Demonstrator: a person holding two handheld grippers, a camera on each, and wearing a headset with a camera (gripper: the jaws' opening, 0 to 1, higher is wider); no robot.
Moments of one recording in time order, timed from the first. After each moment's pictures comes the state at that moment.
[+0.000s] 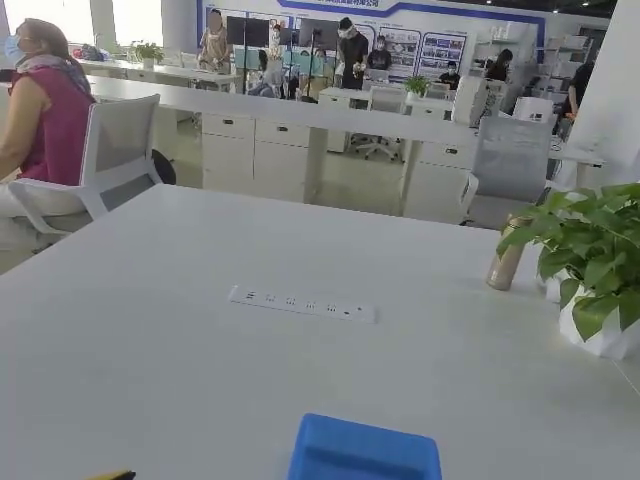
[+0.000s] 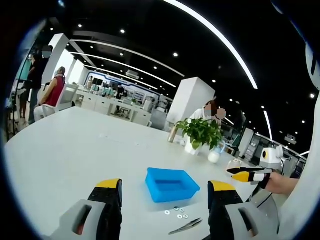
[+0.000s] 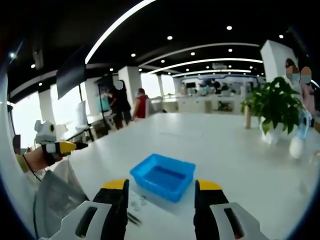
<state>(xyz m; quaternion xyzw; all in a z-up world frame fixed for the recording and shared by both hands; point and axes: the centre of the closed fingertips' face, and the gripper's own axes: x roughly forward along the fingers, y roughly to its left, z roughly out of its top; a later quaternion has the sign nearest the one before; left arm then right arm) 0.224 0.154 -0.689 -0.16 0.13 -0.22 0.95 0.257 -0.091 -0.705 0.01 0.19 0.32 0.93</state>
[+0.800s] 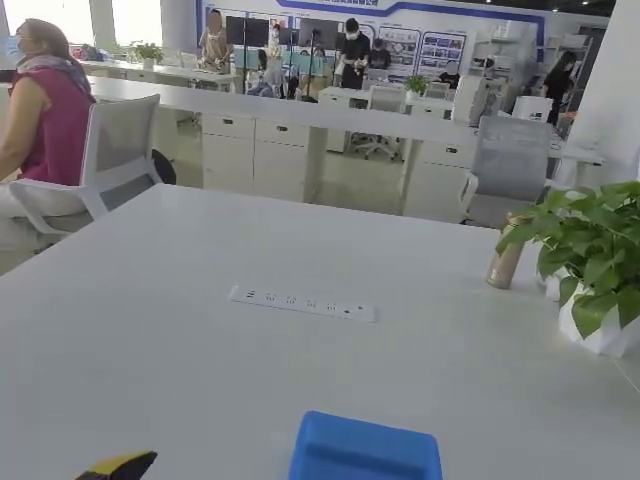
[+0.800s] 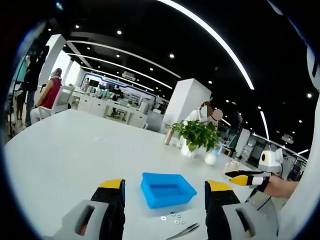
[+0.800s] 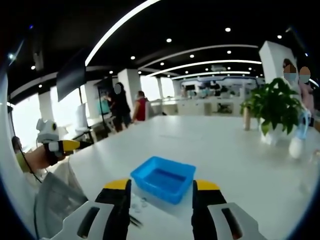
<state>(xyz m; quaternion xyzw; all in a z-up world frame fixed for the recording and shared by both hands) 0.238 0.142 -0.679 -0.16 0.12 -0.23 0.95 0.255 -0.090 -0.701 0.01 0.18 0.32 0.93</state>
